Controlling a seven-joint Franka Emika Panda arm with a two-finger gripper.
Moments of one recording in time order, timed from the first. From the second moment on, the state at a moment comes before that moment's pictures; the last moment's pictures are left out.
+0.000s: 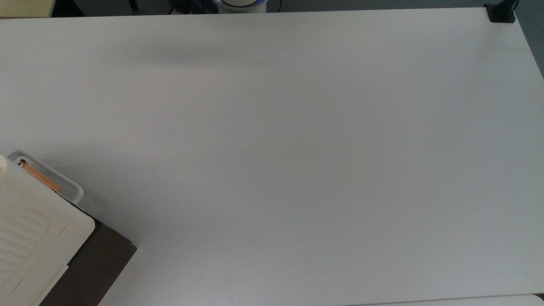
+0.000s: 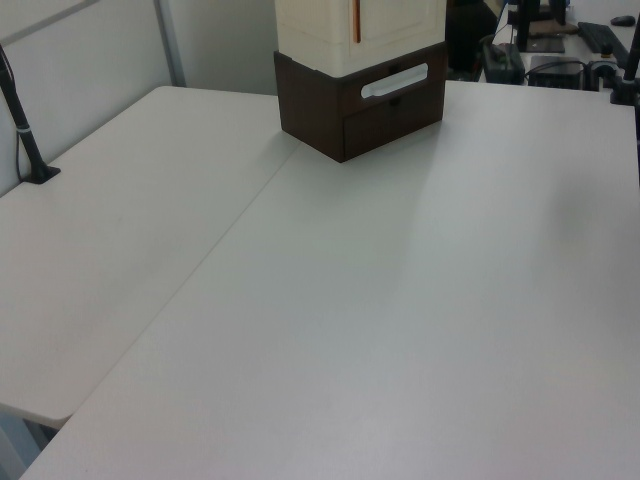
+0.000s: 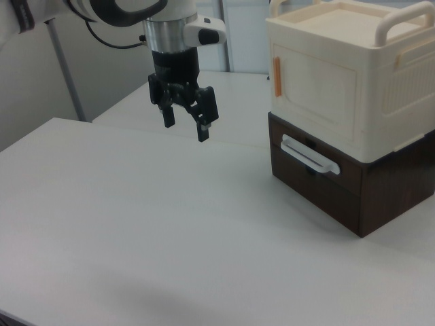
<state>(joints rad) -0.28 0.04 -0.06 -1.44 0.02 1.47 -0.13</state>
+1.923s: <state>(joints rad) -0.32 0.10 -0.08 -1.45 0.13 1.71 -0.21</state>
